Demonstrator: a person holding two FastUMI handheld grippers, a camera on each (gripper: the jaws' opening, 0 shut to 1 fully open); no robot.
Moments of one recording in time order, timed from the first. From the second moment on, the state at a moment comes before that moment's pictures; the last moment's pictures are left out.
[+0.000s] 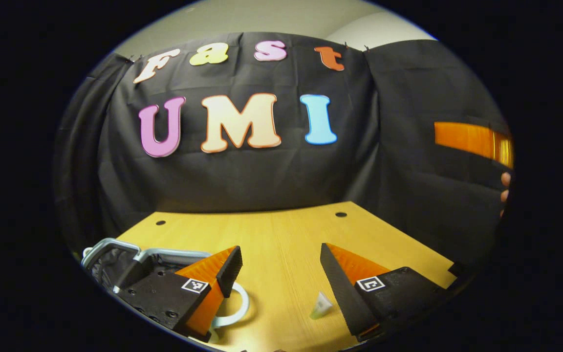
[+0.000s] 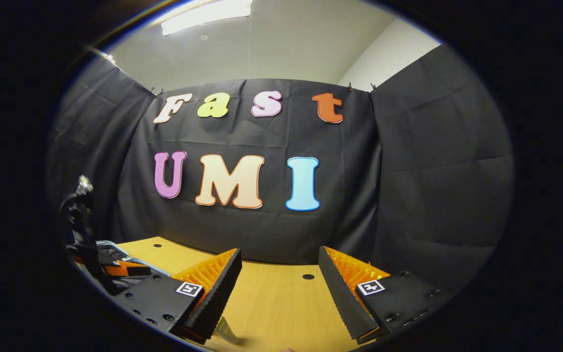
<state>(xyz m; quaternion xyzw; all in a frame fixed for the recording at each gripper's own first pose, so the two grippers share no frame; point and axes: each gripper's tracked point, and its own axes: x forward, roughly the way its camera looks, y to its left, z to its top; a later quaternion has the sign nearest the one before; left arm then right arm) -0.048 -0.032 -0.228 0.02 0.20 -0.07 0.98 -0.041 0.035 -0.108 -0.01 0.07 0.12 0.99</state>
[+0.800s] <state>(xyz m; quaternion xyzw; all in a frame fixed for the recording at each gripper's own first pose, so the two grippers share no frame) -0.098 -0.076 -0.375 0.00 0.38 -0.12 0.92 -0.056 0.024 -0.129 -0.03 0.11 0.12 0.99</state>
